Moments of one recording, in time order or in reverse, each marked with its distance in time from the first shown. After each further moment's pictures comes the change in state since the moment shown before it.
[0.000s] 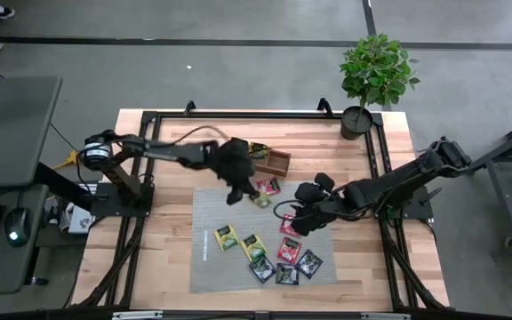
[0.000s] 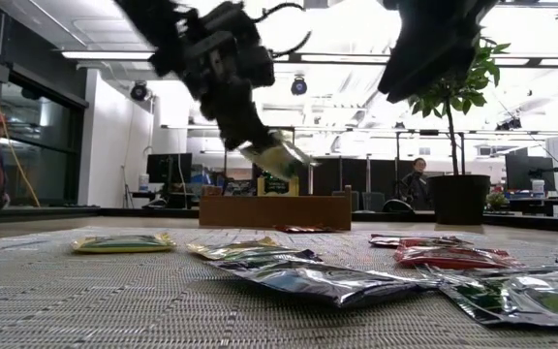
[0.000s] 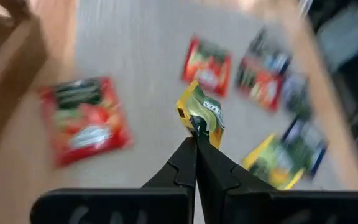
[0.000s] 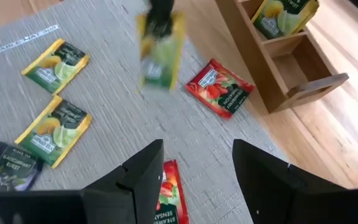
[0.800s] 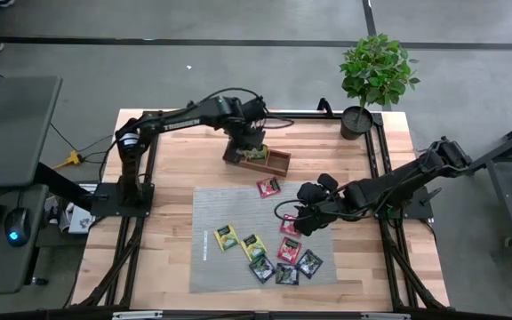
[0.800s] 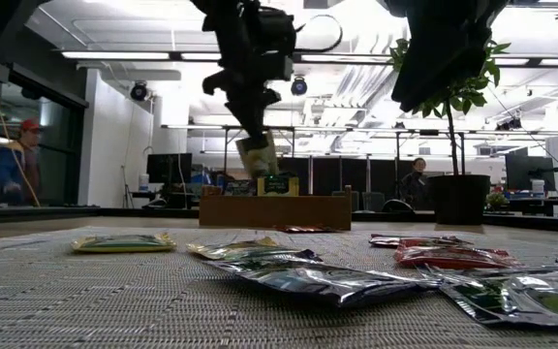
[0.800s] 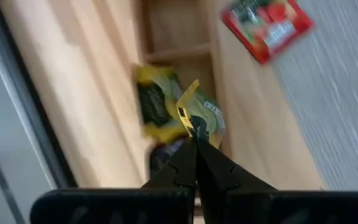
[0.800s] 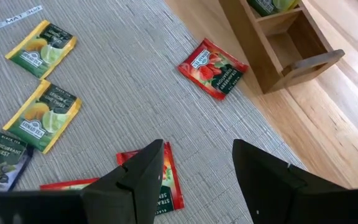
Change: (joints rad) left arm 0.179 0.277 0.748 -0.889 -0.439 0.810; right arm 0.000 -0.001 0.000 -0.070 -0.028 0.052
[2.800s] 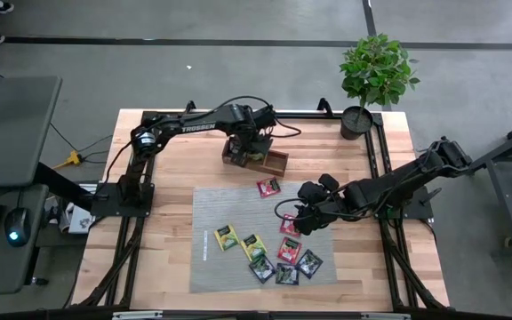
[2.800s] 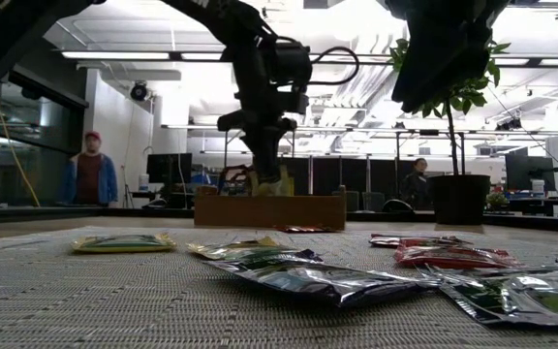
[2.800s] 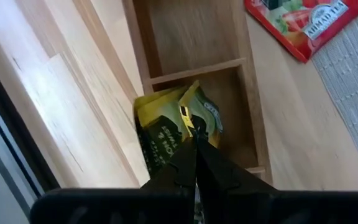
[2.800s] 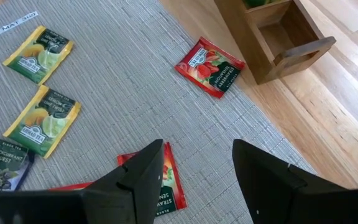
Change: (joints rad) left arm -0.003 0.146 0.004 0.110 -0.029 0.081; right arm 0.000 0.000 0.000 -0.008 0.004 0.044
